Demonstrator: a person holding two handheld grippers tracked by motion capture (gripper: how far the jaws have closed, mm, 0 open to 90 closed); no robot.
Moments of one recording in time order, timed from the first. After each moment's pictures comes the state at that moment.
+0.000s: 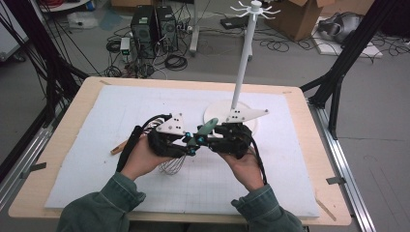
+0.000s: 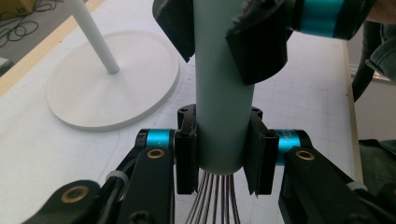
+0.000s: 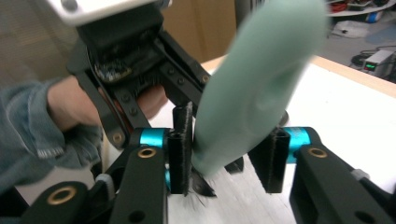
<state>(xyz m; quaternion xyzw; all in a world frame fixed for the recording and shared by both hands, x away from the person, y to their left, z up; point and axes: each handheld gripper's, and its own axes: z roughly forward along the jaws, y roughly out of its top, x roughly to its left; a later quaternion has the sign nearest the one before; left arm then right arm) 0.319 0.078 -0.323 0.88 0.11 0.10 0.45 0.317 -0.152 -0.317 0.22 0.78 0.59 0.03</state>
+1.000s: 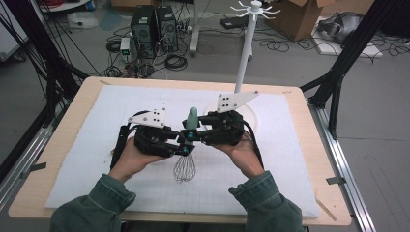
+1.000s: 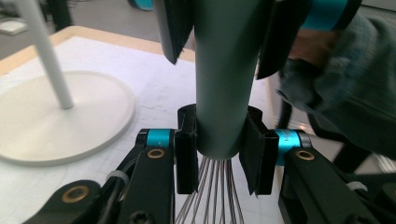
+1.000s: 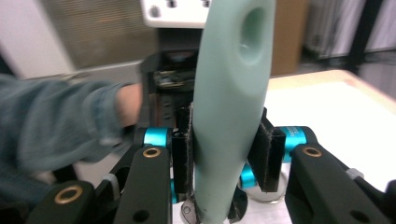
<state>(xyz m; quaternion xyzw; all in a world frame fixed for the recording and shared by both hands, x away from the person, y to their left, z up) 0.316 0.106 -0.316 0.82 0.12 0.00 0.57 0.327 -0.131 -0.279 0.09 0.79 0.60 -0.01</state>
